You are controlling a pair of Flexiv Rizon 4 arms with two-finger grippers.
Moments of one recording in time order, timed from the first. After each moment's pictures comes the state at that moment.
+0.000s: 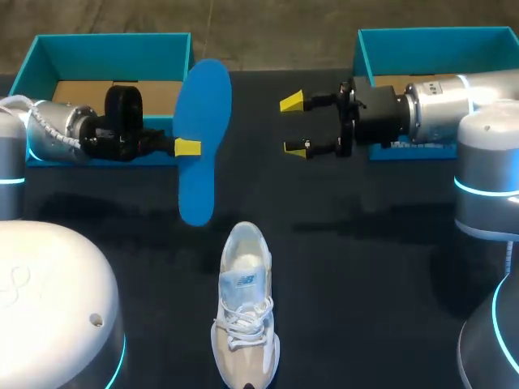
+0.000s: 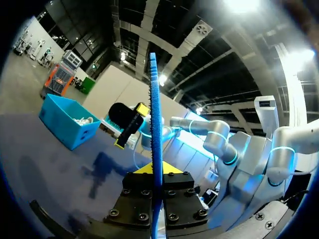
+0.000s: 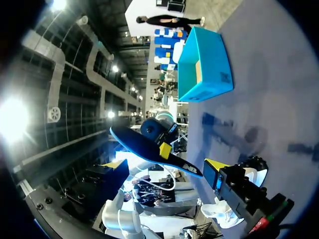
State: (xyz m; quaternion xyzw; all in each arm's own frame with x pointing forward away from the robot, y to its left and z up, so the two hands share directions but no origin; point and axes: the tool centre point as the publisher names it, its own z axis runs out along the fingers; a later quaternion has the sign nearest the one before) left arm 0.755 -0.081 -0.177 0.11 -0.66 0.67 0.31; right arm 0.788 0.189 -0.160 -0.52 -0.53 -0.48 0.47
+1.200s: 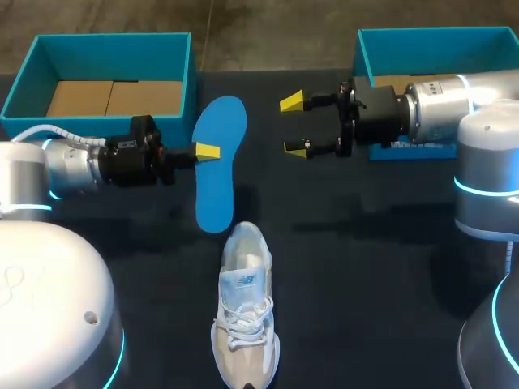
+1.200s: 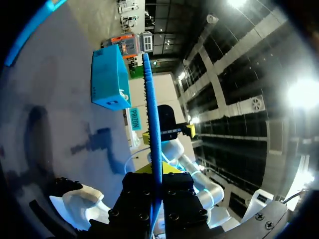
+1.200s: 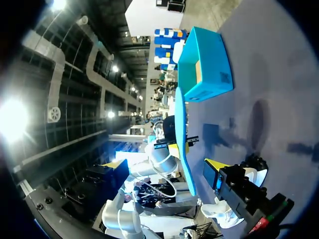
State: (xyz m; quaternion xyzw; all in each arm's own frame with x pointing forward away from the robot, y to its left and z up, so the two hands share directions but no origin) left arm 0.770 -0.109 -0.207 0.43 -0.51 0.57 0.48; right arm 0.788 0.189 -0.160 -0.52 -0.53 -0.48 0.47
